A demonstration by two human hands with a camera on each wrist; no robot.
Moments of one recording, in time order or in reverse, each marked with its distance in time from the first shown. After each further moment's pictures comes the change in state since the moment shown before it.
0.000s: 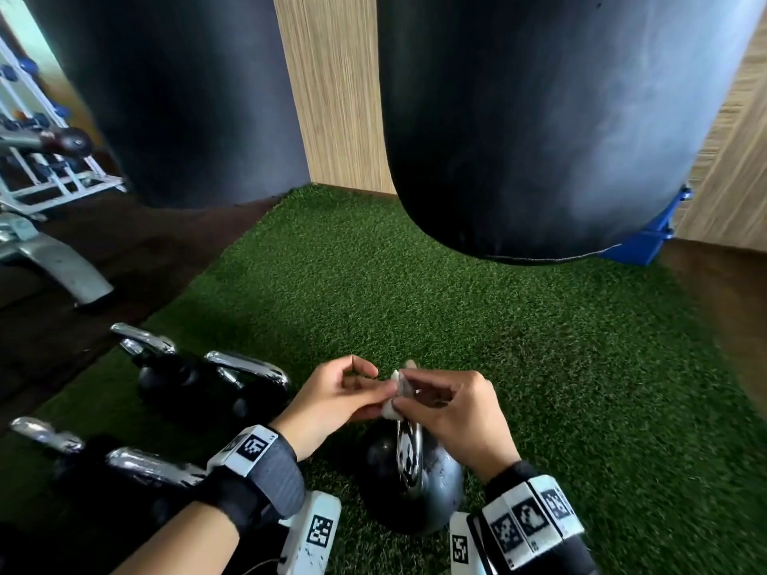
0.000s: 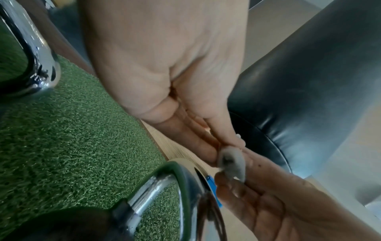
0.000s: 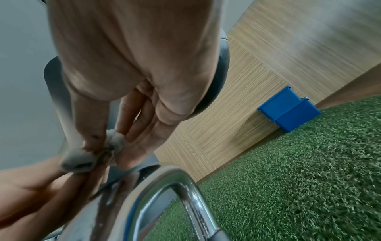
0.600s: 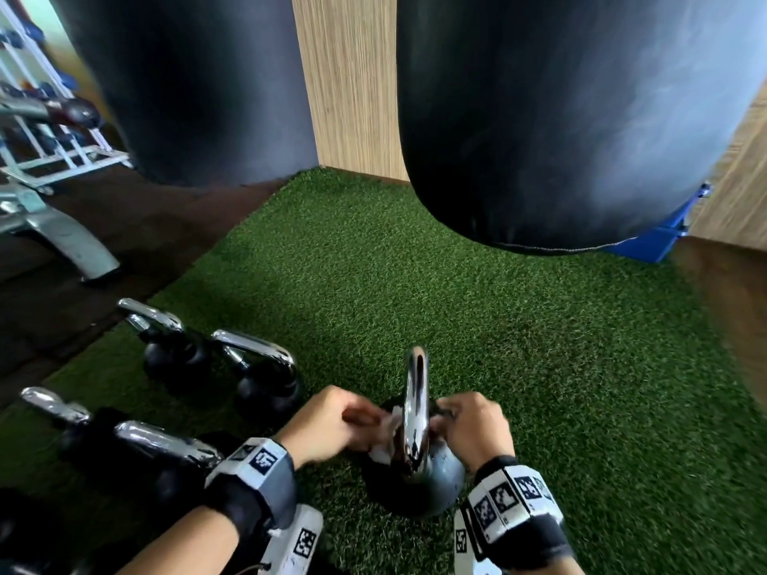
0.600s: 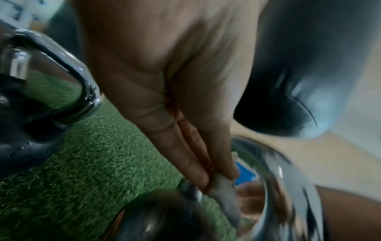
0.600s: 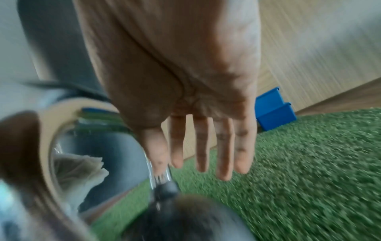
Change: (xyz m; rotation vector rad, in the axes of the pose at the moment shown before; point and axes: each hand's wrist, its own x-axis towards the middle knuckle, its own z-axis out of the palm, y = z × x) left_hand -0.018 -0.042 -0.026 0.565 -0.203 -0.058; right_hand 0.006 0.104 0.018 -0.513 -0.022 0.426
